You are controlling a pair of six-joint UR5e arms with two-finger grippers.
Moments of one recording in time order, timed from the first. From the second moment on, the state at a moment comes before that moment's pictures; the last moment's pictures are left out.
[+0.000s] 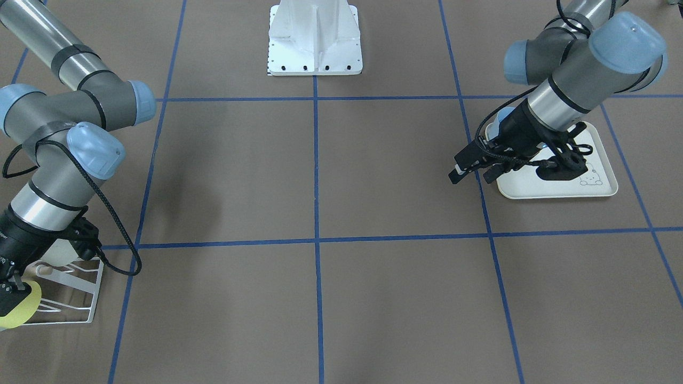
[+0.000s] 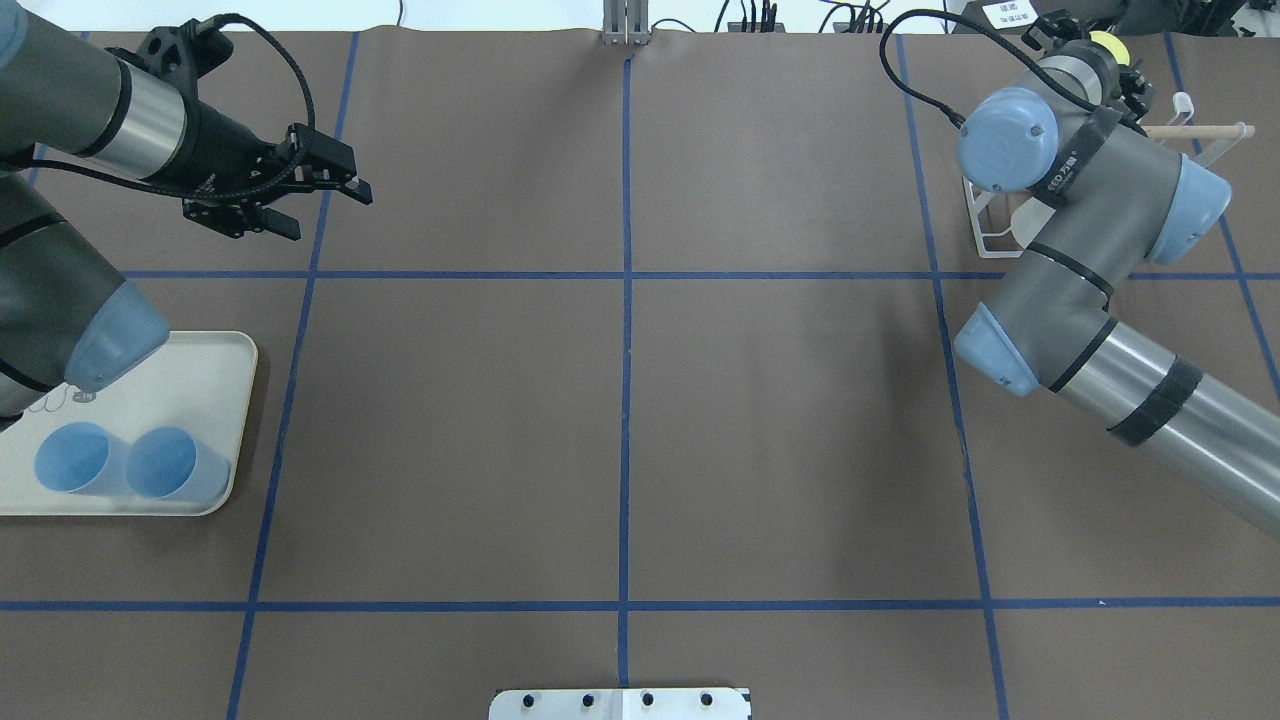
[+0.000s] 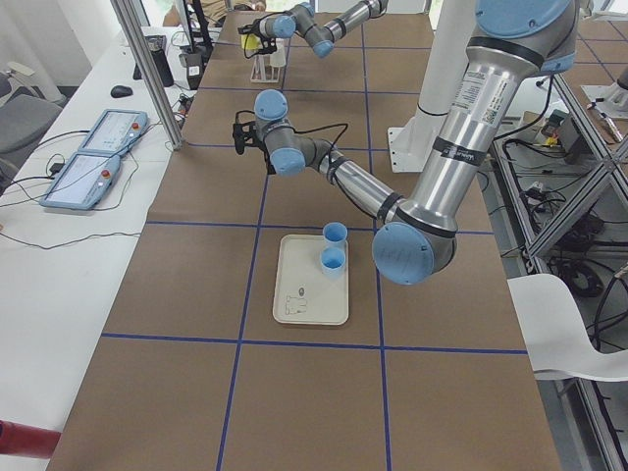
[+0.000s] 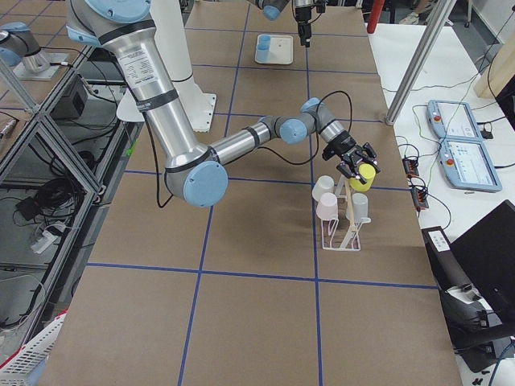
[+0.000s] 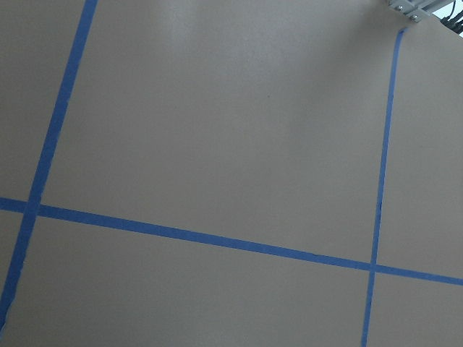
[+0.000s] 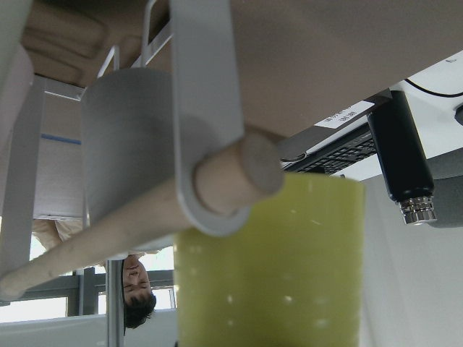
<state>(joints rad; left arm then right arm) -0.96 -1.95 -1.72 -2.13 -2.27 -1.35 0.87 -1.11 1.48 -1.50 0.91 -1.34</state>
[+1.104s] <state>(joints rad) -0.93 -1.95 -1.72 -2.13 -2.23 -1.35 0.83 -1.11 1.46 -1.48 0.90 -1.33</state>
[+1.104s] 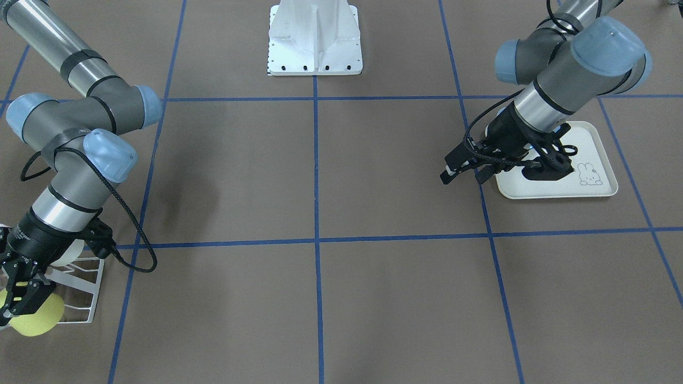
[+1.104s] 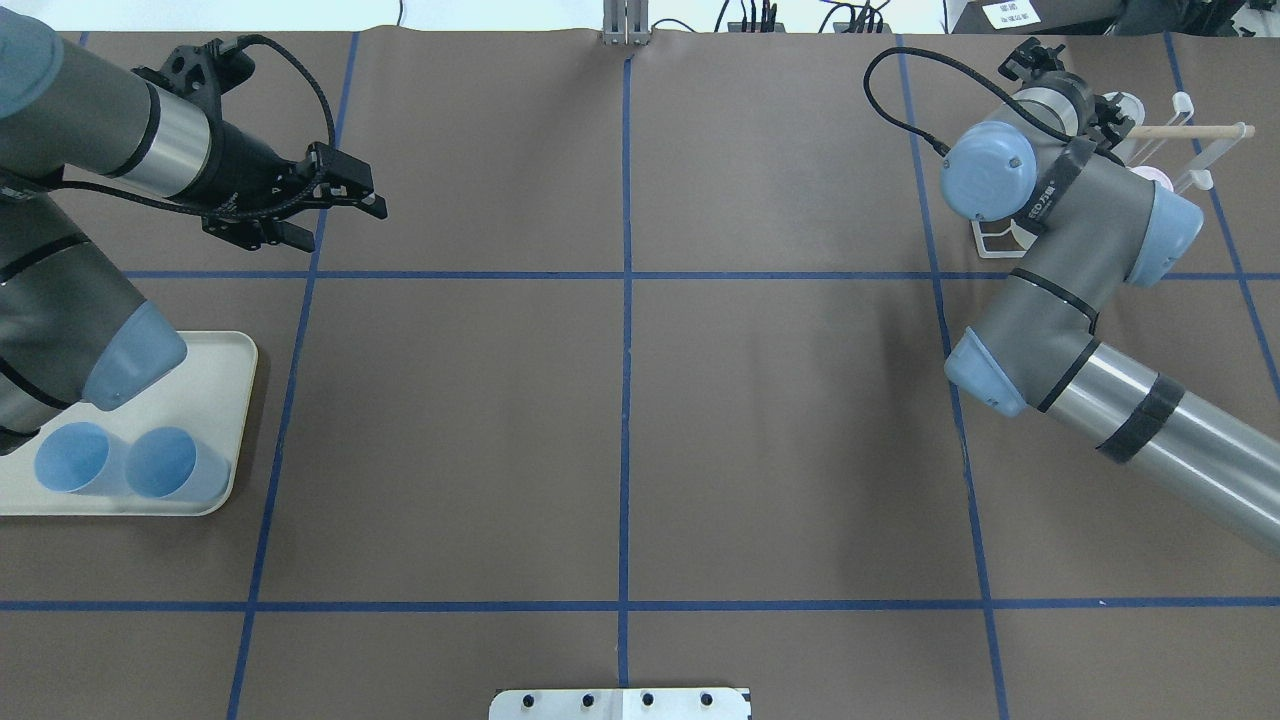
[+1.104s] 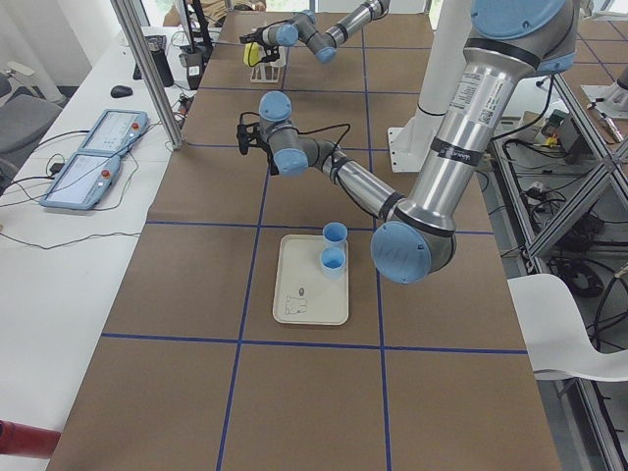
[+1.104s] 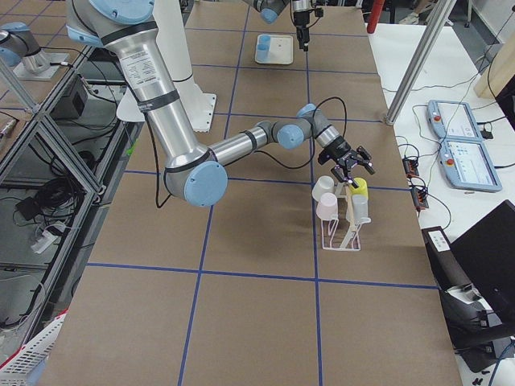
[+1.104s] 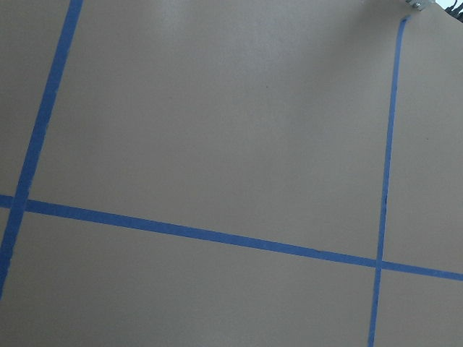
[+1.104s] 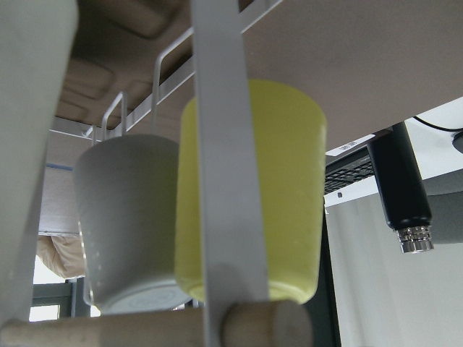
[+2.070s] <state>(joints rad) -0.97 -1.87 -1.77 -2.13 -2.23 -1.26 0.84 -1.04 1.54 -1.48 1.06 -1.11</state>
